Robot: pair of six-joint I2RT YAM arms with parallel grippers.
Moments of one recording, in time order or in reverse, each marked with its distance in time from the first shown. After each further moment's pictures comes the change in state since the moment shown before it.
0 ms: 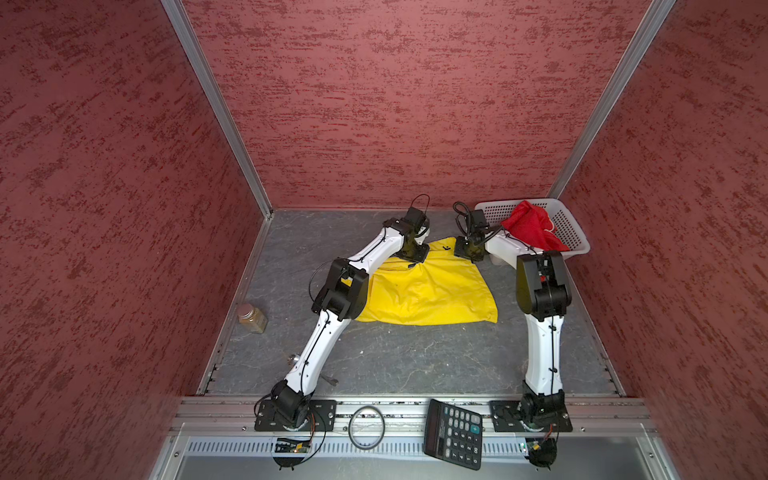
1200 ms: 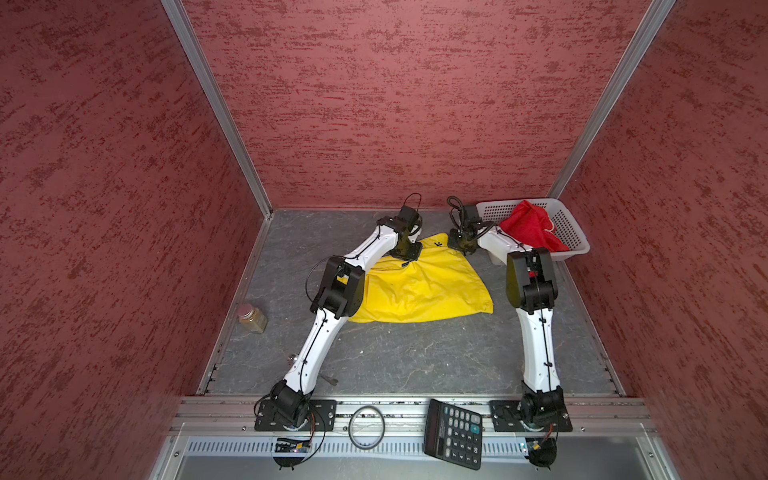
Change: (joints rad) left arm 0.036 -0.009 -0.027 -0.003 -0.015 -0.018; right arm 0.017 0.140 0.193 0.016 0.000 0.007
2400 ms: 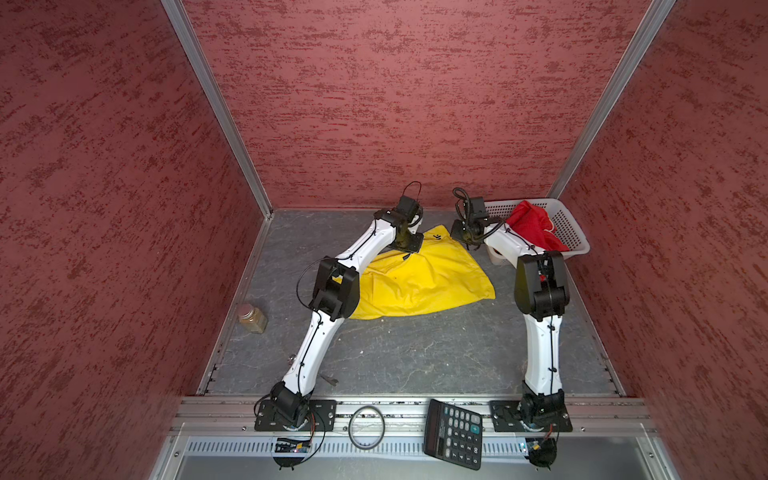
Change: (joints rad) left arm -0.005 -0.095 0.010 -0.024 -0.003 -0.024; right arm 0.005 -0.118 -0.043 0.037 0.002 0.038
